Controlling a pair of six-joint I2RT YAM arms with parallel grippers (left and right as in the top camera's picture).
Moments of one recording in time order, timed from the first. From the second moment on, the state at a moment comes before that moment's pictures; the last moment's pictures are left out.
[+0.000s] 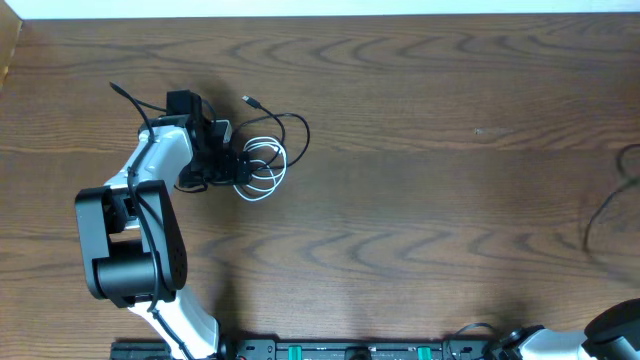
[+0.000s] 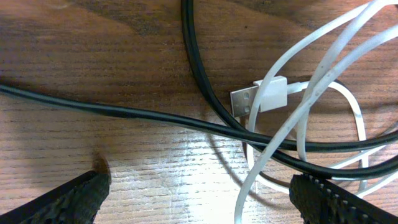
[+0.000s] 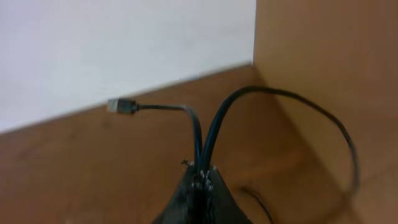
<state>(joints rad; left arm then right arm) 0.10 1.91 1.20 -0.76 0.18 0.11 -0.95 1.60 1.62 -0.62 -0.65 -0.25</state>
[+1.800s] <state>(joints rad) 0.10 1.91 1.20 -0.76 0.18 0.11 -0.52 1.76 1.54 -1.29 -0.25 -0.16</state>
